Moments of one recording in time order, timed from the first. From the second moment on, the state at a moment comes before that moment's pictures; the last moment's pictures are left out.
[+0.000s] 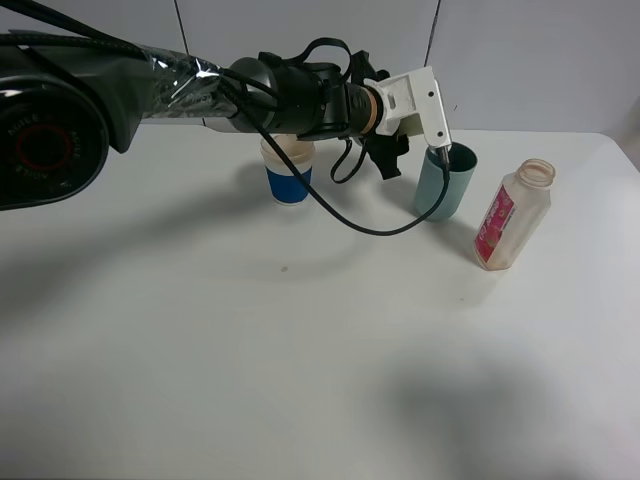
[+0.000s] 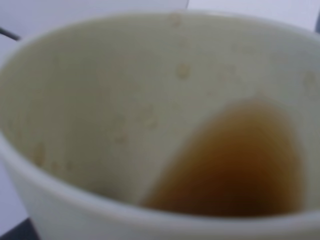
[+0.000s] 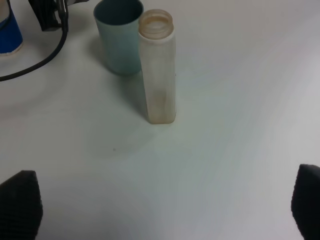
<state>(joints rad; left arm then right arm) -0.71 2.41 -1.87 1.03 0.04 -0.16 0.14 0.00 -0.50 0.00 1.06 -0.01</state>
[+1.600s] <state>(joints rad) -0.73 2.40 -1.87 1.21 0.10 -0.16 0.14 0.00 -0.50 0.00 1.06 -0.01</state>
